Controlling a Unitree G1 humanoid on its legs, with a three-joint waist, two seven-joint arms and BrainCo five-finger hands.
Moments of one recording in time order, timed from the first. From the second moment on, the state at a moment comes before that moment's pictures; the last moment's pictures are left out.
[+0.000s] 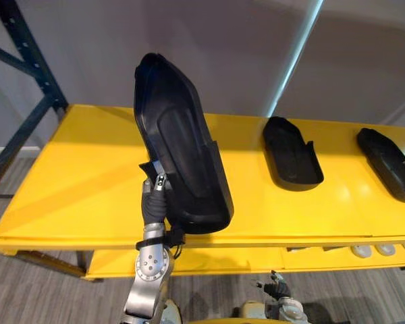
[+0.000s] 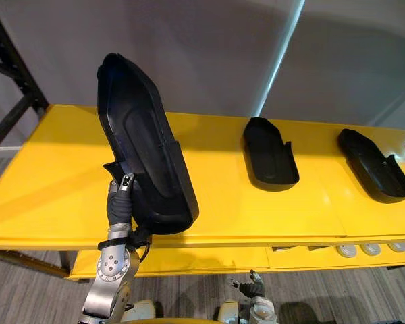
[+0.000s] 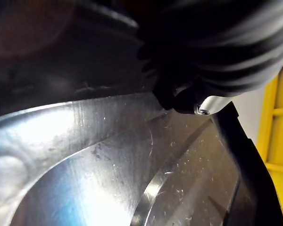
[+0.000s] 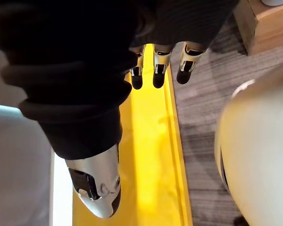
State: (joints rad) left arm 0.18 0.00 -0.24 -0.27 0.01 -0.19 0.33; right arm 0.10 0.02 -0.10 0.90 0.02 -0.06 -0.14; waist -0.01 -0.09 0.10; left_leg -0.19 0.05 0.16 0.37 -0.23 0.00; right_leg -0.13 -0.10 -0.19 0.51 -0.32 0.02
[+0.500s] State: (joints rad) left arm 0.22 -0.02 -0.18 -0.28 0.06 -0.15 0.28; right arm 0.15 0.04 -0.11 0.87 0.04 -0.06 -0.13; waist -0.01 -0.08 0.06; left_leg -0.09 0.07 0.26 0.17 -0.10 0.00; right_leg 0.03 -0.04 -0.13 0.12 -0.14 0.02
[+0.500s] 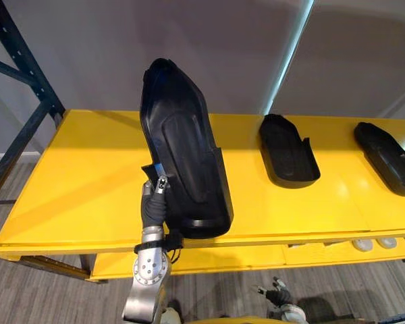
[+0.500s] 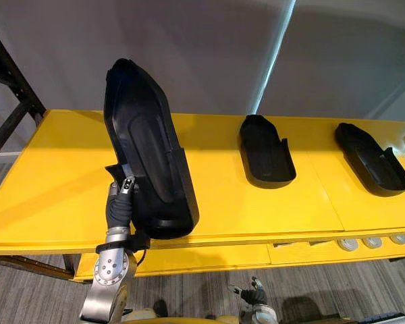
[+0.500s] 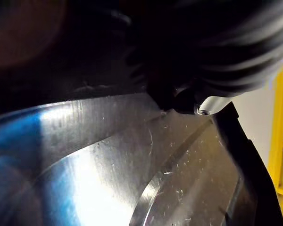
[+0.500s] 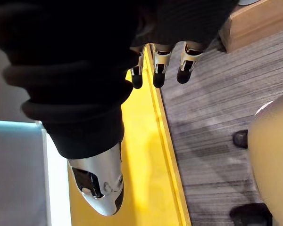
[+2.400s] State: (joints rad) left arm -0.22 0.09 0.17 0.29 0.37 0.10 0.44; right arm 0.15 0.02 -0.14 0.88 -0.02 -0.03 -0.08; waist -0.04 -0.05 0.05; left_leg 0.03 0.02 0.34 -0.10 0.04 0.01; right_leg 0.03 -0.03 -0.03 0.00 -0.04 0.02
